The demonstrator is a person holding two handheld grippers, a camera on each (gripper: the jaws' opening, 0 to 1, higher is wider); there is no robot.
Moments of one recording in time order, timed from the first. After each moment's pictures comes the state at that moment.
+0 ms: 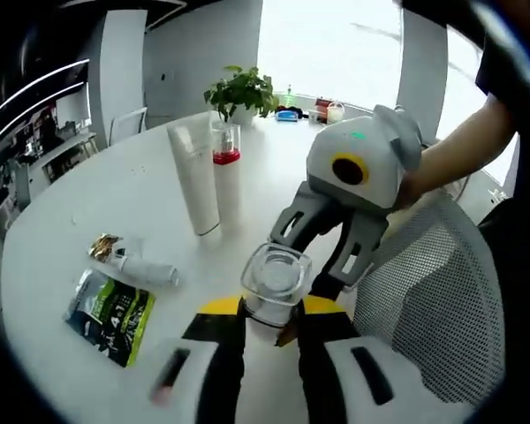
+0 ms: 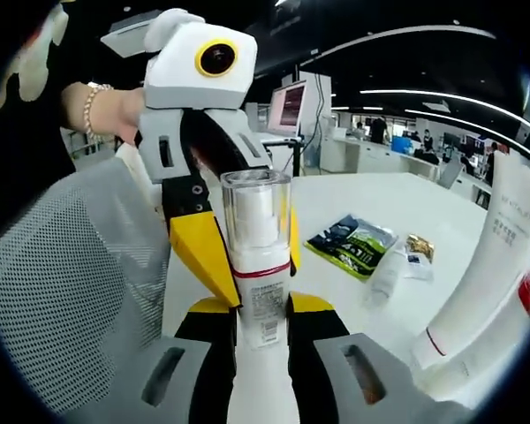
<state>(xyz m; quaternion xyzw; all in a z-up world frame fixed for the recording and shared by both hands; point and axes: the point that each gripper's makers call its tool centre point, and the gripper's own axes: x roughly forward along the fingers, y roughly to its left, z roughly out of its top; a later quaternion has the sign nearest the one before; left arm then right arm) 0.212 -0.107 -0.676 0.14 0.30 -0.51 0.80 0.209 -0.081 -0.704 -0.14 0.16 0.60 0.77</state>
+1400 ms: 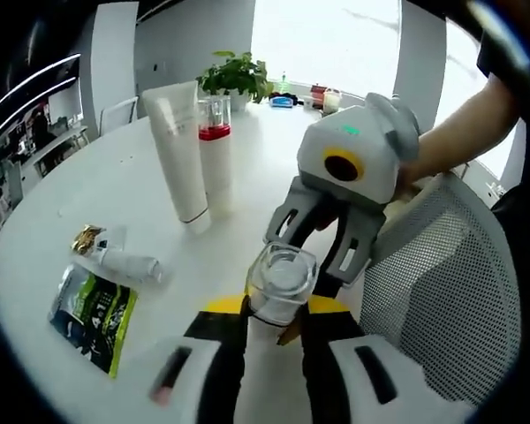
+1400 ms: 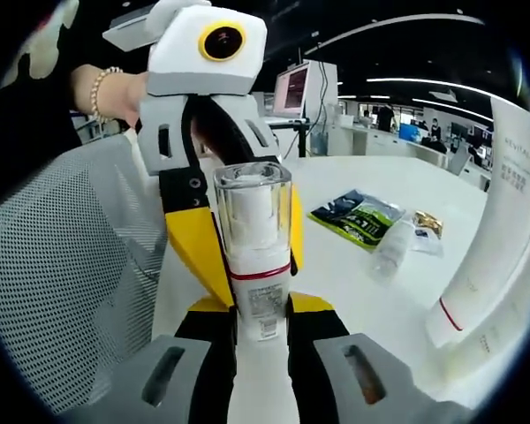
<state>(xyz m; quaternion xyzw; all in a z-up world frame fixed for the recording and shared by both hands) 0.213 -0.120 -0.705 0.14 0.32 -0.51 0.78 0.208 -0.098 -0.736 -0.15 0.19 0.61 0.76</state>
